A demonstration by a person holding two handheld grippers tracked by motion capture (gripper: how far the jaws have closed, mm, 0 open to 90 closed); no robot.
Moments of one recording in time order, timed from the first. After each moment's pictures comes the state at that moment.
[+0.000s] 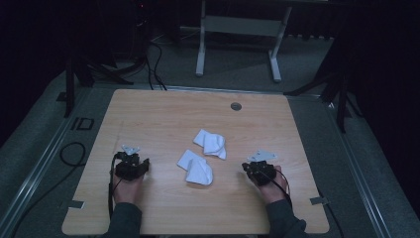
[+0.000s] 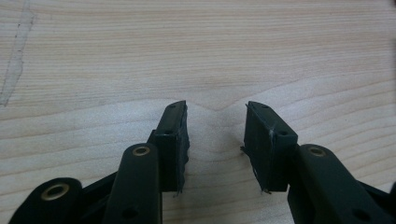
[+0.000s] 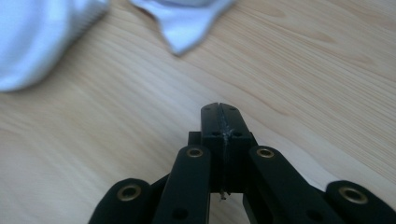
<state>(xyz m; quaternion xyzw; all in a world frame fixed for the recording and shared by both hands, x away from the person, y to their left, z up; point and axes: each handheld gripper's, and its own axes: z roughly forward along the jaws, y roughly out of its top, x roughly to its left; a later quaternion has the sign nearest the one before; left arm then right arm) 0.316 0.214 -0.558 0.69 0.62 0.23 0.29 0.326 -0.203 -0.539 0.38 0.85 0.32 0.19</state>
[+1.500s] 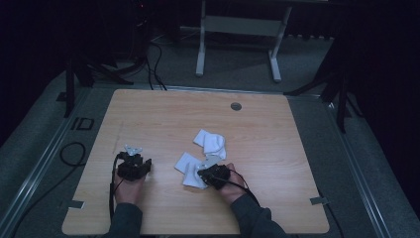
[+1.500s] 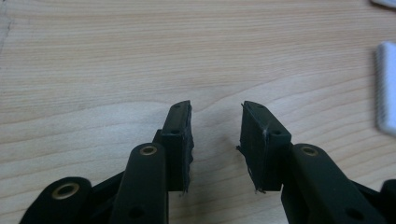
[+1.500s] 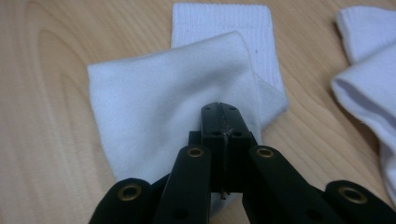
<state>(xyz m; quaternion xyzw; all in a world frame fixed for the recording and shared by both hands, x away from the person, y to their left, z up) 0.313 0.207 -0.554 0.70 0.61 0.22 0.30 0.321 -0.076 -0.552 0.22 0.91 0.32 0.14</state>
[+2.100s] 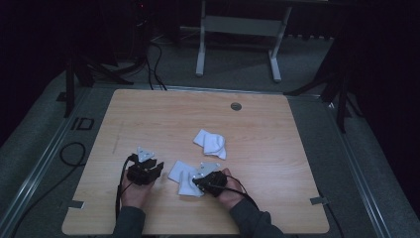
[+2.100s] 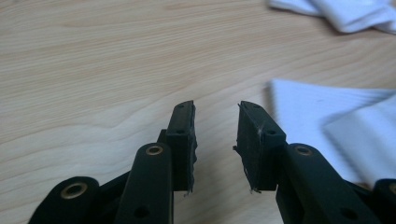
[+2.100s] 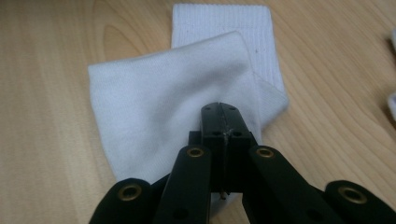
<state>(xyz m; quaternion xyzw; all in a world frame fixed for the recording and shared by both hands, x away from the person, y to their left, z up) 0.296 0.172 -0.540 0.75 0.52 0.20 0.35 0.301 -0.069 -0.553 0.17 0.92 0.34 0.12</state>
